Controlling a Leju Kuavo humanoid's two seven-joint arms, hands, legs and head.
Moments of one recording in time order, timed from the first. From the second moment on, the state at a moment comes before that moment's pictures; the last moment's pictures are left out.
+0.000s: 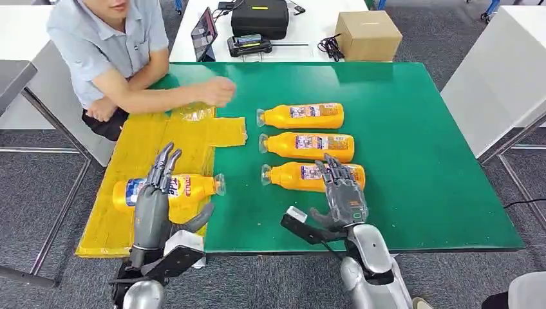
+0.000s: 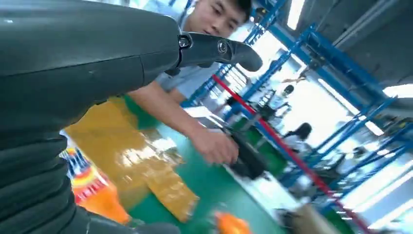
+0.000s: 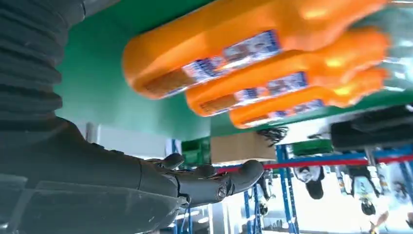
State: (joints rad) left arm 0.10 -0.33 -0.13 -1.74 -0.88 0.33 -0.38; right arm -0.09 0.08 0.19 -1.41 1.32 -0.15 -0.19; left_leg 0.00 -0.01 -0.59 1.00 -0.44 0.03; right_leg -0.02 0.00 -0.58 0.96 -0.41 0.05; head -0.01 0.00
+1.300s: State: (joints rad) left arm 0.10 -0.35 -0.16 -1.74 -0.72 0.23 -0.40; right arm -0.37 -0.03 0.30 -0.99 1.28 -0.05 -0.17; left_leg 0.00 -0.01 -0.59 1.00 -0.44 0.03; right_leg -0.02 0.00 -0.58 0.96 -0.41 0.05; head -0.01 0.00
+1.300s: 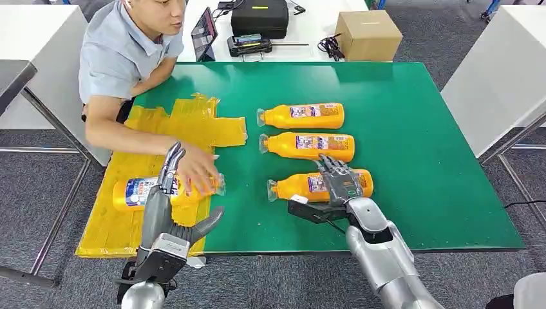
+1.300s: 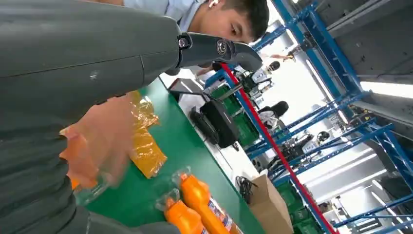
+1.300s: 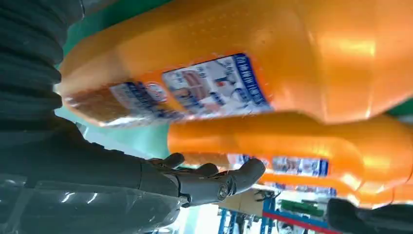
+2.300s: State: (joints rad) left arm 0.10 -0.35 -0.17 -1.73 -0.74 0.21 -0.40; right arm -0.45 -0.12 0.39 -0.86 1.29 -0.03 -0.07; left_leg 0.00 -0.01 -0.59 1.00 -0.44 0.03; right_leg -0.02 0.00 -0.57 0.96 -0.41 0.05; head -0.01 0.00
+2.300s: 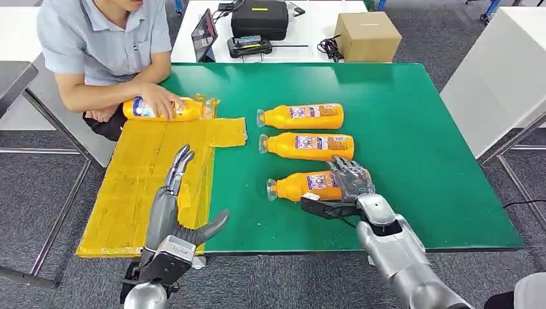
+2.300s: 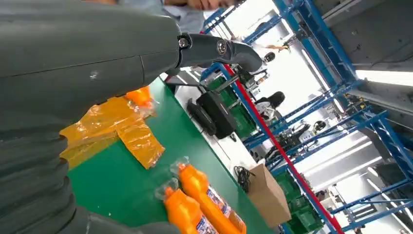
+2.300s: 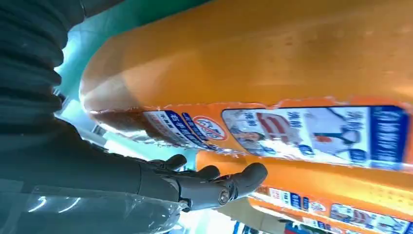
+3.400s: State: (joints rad) left arm 0.05 -0.35 -0.17 -1.61 -0.27 0.14 -0.32; right arm -0.38 -0.24 0.28 -0.87 0.67 0.21 -0.39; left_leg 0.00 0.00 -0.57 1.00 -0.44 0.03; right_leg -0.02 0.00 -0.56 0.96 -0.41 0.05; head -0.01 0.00
